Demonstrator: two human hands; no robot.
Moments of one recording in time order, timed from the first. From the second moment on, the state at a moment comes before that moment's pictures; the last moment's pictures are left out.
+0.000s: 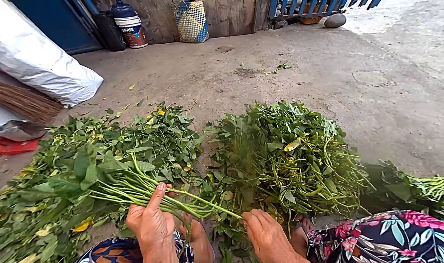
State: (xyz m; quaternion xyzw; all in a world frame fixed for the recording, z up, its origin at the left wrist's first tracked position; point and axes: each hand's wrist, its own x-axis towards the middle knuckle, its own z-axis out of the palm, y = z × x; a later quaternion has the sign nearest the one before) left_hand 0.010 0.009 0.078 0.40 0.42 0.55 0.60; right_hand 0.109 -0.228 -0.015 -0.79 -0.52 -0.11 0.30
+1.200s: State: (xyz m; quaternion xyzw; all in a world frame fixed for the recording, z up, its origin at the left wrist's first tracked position) left_hand 0.028 0.000 0.053 0.33 0.39 0.43 0.75; right_hand 0.210 -0.165 -0.019 -0.61 -0.08 0.32 0.72
